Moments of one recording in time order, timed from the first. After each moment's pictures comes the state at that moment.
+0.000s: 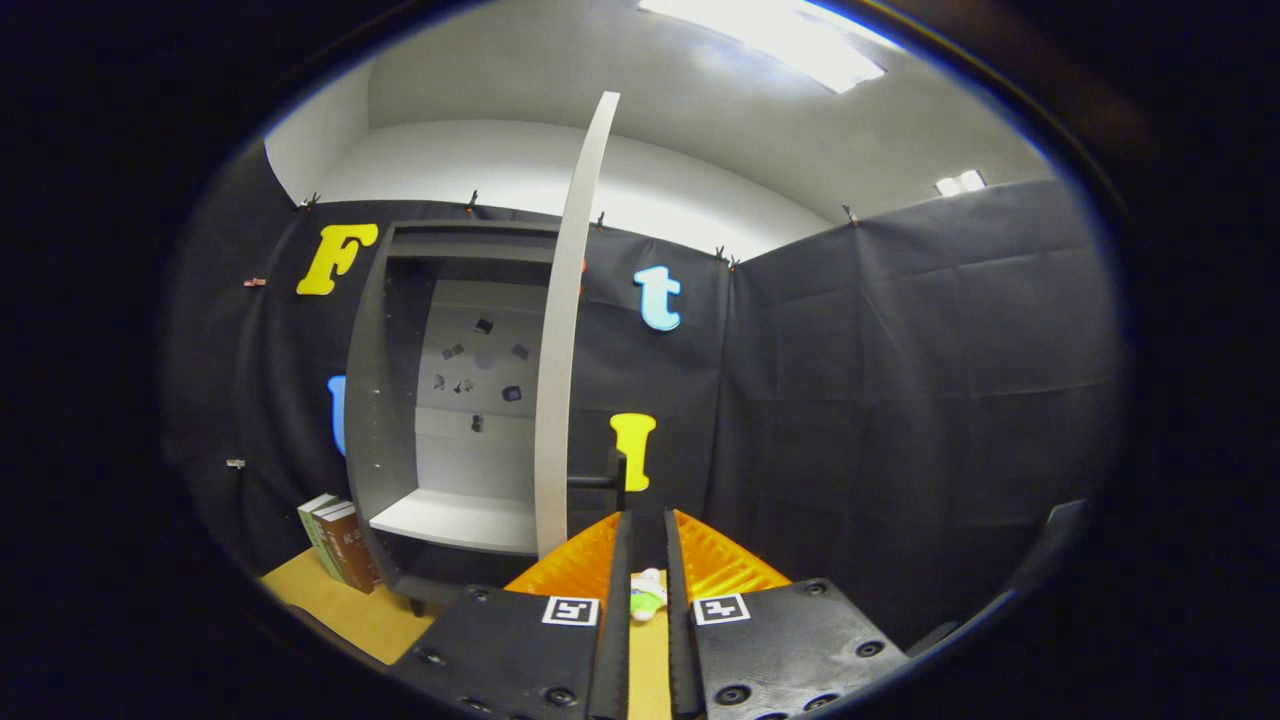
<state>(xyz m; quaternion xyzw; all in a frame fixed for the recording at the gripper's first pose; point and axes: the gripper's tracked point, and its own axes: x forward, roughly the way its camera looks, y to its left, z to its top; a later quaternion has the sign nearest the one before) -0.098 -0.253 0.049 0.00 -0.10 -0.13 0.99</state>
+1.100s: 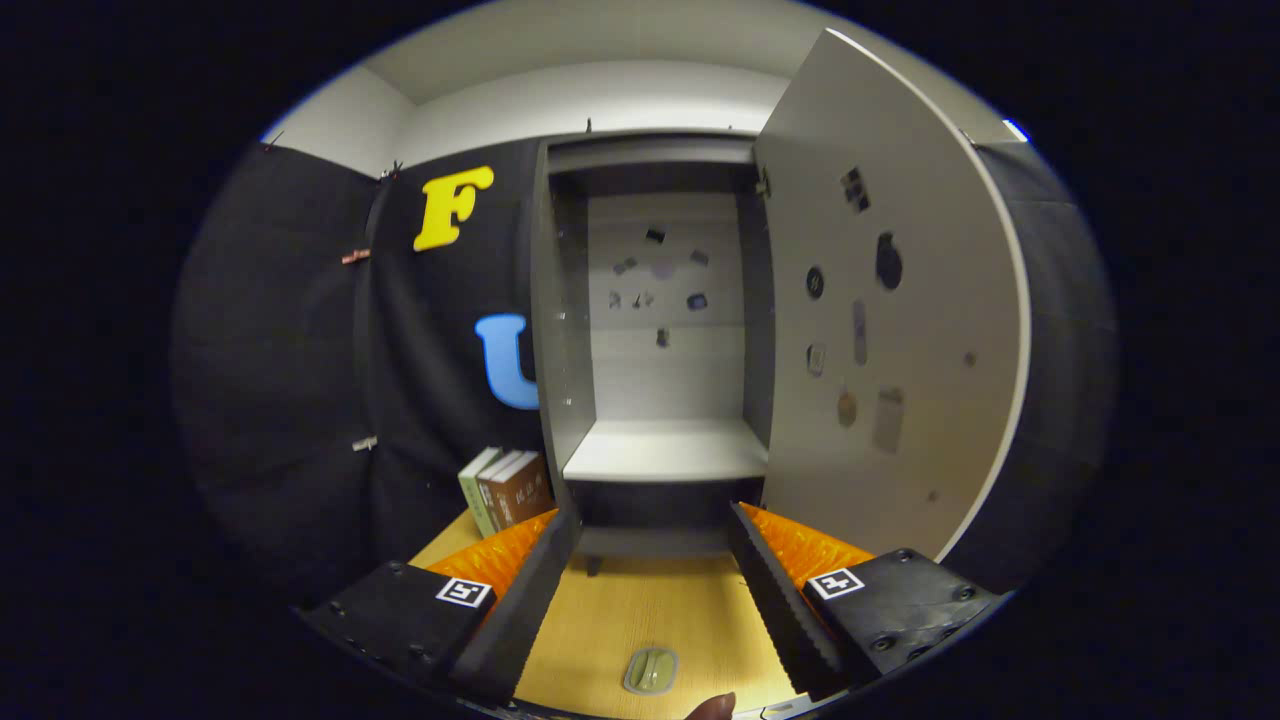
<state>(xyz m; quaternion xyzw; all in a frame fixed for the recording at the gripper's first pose) -0.063 0.020 -0.087 0.06 0.12 0.09 0.99</state>
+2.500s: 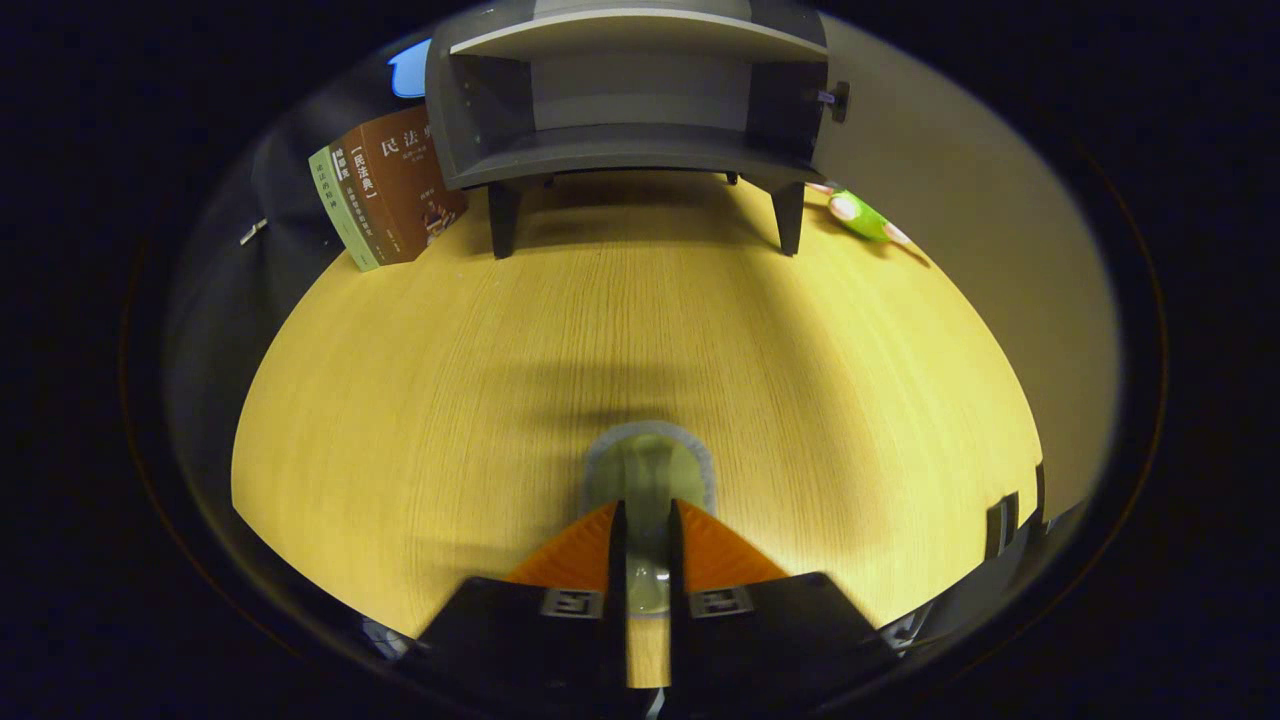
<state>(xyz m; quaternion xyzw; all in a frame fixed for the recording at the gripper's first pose) -0.045 0.032 -0.496 0.02 0.47 0.02 0.88</state>
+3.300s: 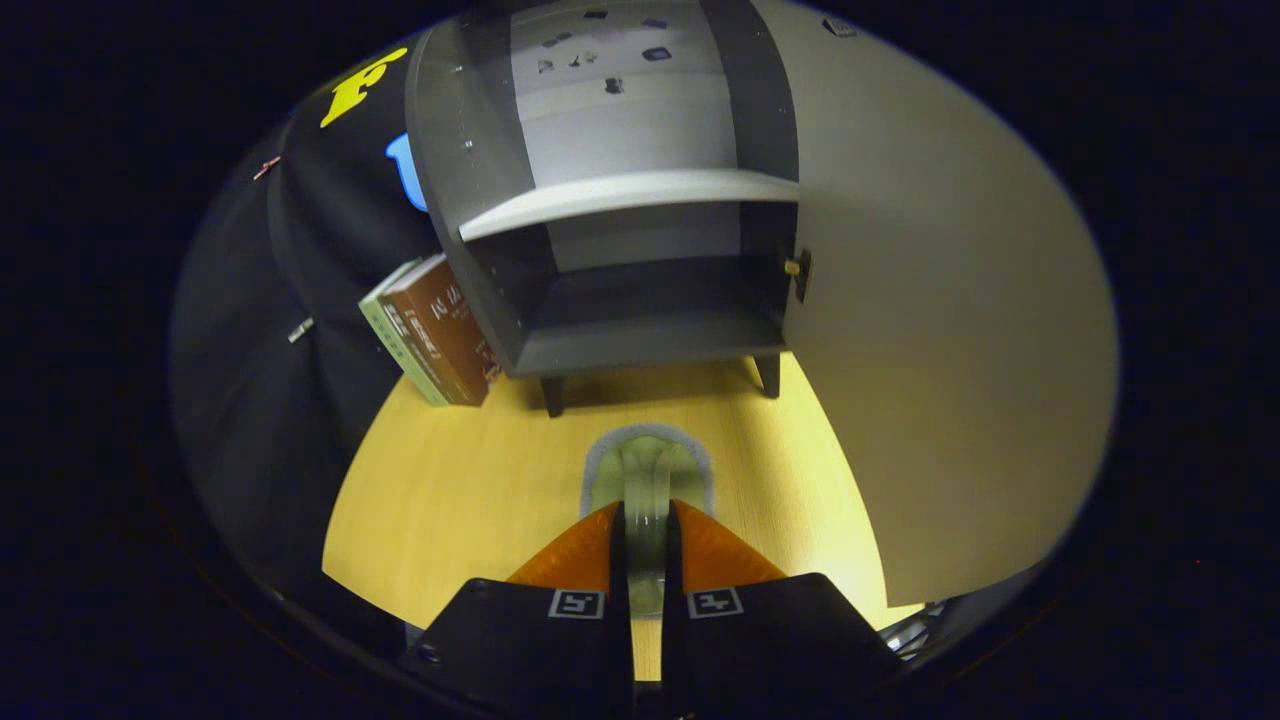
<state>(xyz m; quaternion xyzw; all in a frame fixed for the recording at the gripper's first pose) 0.021 0.020 -0.282 0.08 0.35 0.05 0.93</state>
